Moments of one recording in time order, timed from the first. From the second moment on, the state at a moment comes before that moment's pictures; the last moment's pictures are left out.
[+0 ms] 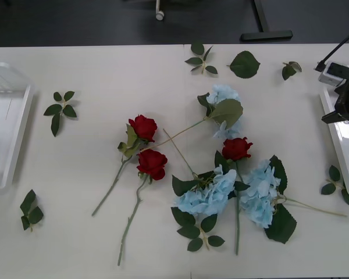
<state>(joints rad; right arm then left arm) -0.57 -1.08 0.25 -1.44 -1.19 1.26 2.45 -0.41 1.20 0.02 -1.40 0.58 1.31 -1.72</state>
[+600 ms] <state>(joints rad) -0.41 -1.17 0.25 -1.47 -1.44 1.17 2.67 -0.41 1.20 0.03 -1.40 0.66 1.28 -1.72</state>
